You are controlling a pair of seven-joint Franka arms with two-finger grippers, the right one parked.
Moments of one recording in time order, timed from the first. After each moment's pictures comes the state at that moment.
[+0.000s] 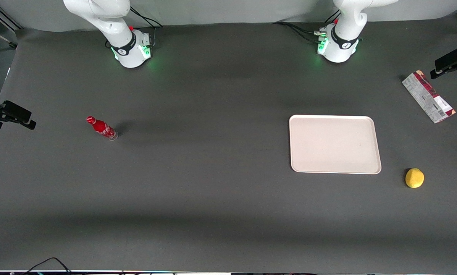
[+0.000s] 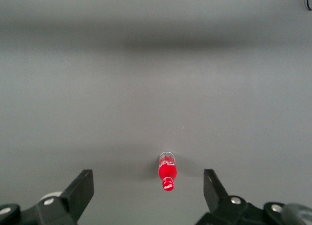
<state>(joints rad) 0.08 -0.08 0.00 -1.54 -0.01 1.33 0.13</state>
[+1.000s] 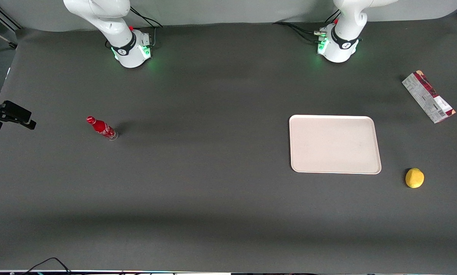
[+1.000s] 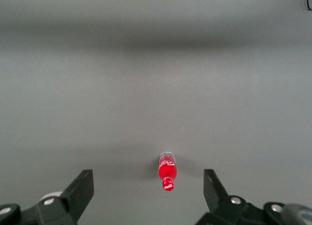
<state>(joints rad) 0.11 -0.02 0.39 -1.85 0.24 1.69 0.21</state>
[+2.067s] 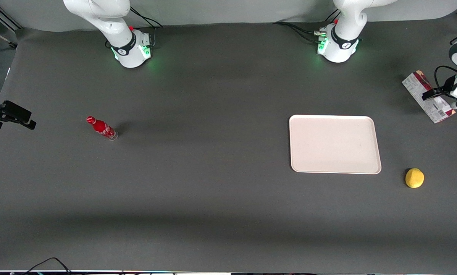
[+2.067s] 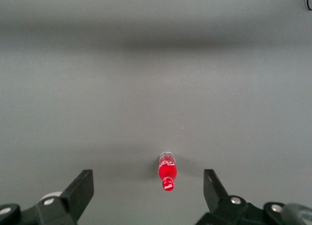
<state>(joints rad) 0.12 0.17 0.66 -2.47 0.11 2.54 0.47</state>
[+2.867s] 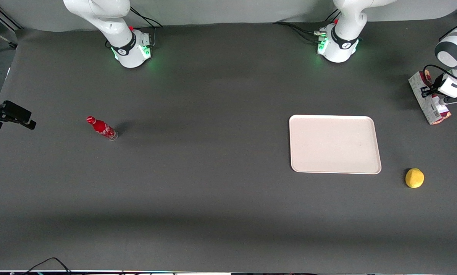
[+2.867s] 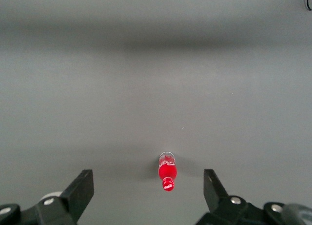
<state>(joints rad) 0.13 0.18 0.67 -2.56 0.11 2.70 0.53</state>
